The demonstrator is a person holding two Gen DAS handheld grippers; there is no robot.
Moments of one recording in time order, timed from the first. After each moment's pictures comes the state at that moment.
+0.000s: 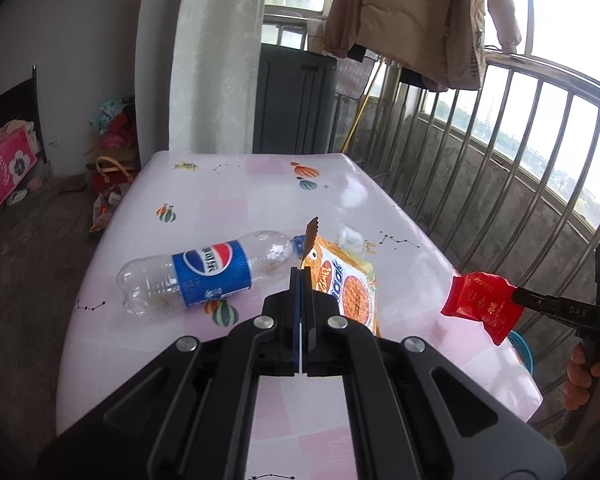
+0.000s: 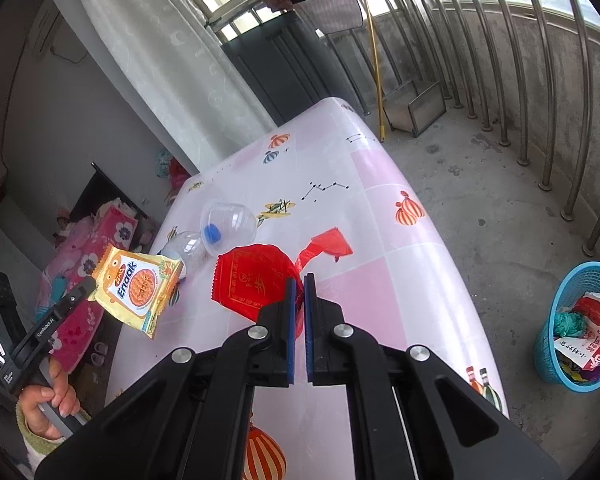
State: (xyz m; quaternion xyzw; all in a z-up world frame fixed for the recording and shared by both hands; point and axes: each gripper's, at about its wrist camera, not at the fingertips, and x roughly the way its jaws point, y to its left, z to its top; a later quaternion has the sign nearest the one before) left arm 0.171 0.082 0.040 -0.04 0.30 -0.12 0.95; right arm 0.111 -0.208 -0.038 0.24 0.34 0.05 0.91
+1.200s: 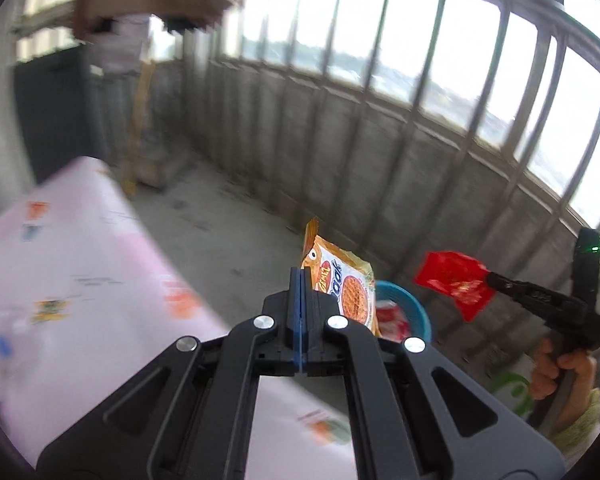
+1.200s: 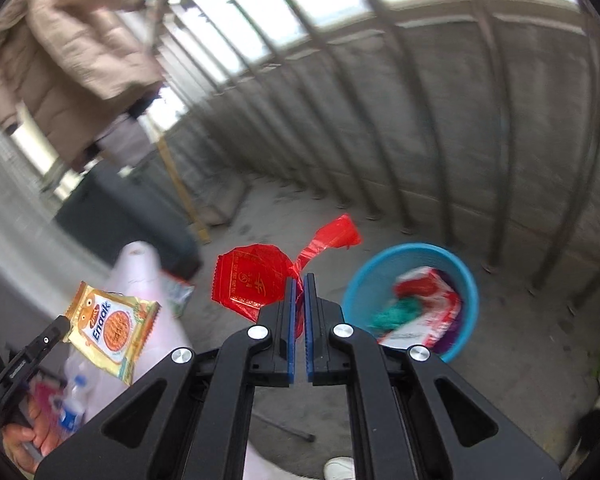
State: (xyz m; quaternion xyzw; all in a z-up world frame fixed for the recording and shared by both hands) left arm 0.192 -0.277 0.024 0.07 0.35 -0.42 0.83; right arm -0.078 -0.454 -0.075 0.38 0.24 -0.28 0.85
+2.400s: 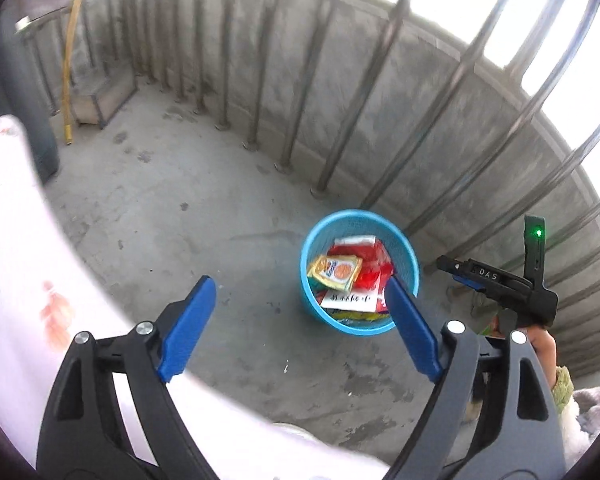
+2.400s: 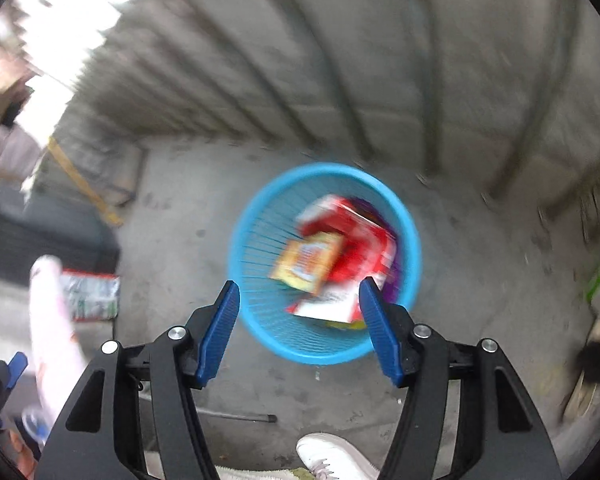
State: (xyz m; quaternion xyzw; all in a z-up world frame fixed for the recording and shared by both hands) left arm 0.244 -0.360 -0.042 0.12 0.47 -0.45 0.75; right arm -0.051 -0.531 -0.195 0.46 0.34 -0.34 0.74
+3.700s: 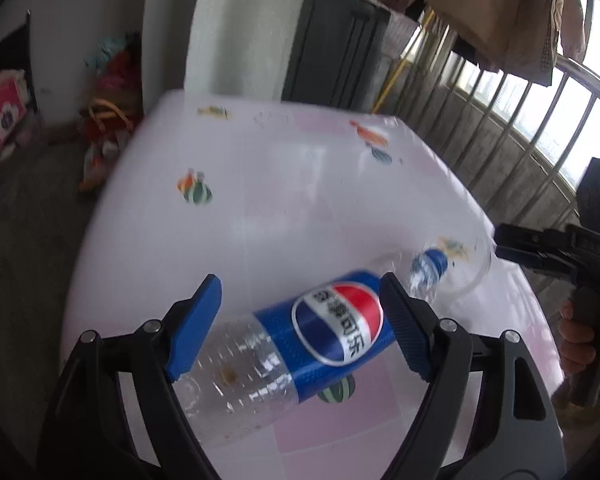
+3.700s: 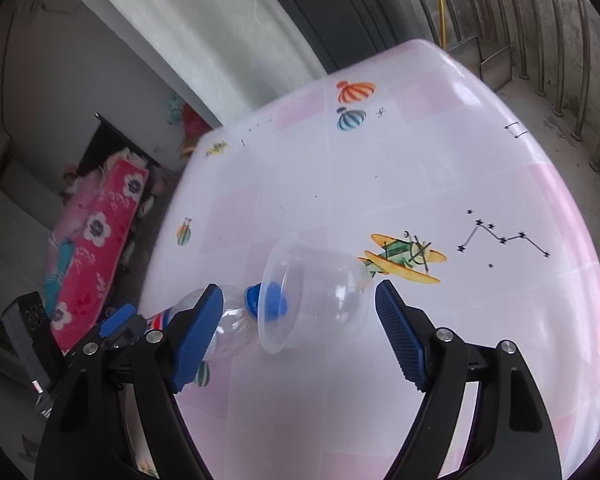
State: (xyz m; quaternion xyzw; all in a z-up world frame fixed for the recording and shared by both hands) left arm 0.333 0.179 -0.026 -0.08 0.40 -0.12 0.91; right arm 0.328 -0.077 -0.054 0.21 0.45 0.12 0.86
